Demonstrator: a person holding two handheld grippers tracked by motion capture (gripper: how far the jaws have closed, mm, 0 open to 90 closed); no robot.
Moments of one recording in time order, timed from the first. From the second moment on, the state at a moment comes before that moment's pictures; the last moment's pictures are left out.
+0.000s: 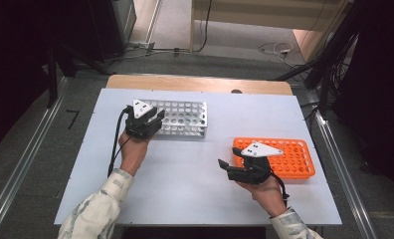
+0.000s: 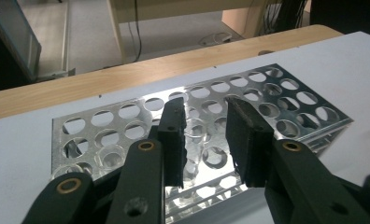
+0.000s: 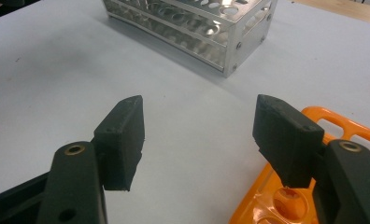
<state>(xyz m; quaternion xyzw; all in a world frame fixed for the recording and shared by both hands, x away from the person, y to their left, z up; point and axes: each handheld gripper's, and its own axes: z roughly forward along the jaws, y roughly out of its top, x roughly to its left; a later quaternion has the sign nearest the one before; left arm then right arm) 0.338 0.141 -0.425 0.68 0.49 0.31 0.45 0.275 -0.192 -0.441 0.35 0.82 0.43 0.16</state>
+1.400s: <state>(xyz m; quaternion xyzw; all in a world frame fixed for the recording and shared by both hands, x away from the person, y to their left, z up) 0.292 0.134 -0.450 0.67 0.52 0.27 0.46 0.251 -0.293 -0.434 0.43 0.76 0.42 0.23</state>
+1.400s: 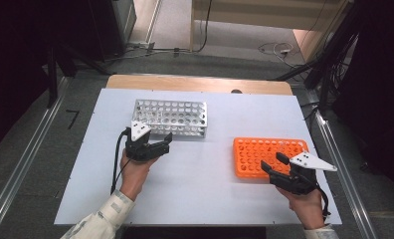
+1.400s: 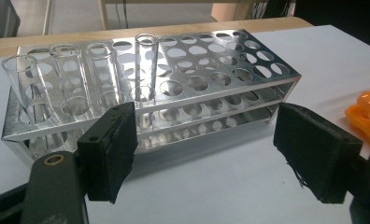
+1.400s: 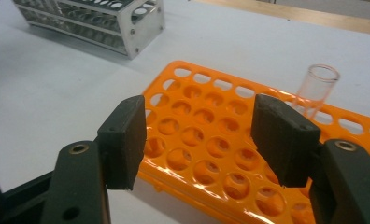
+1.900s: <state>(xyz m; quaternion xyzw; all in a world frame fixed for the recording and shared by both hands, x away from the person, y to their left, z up) 0.290 0.132 -0.449 0.67 0.51 0.27 0.47 0.265 -0.311 -0.445 0.47 0.74 0.40 0.26</state>
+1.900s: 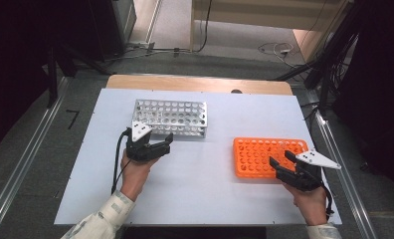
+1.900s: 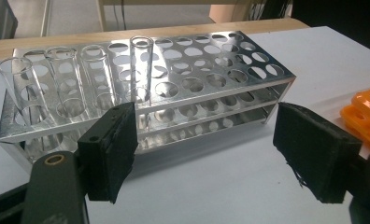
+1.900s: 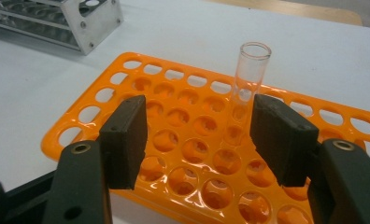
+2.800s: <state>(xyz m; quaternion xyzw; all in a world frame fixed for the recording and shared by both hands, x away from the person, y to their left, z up) 0.290 0.129 -0.450 0.67 0.51 0.27 0.46 0.295 -0.314 -0.463 0.50 0.73 0.38 0.28</state>
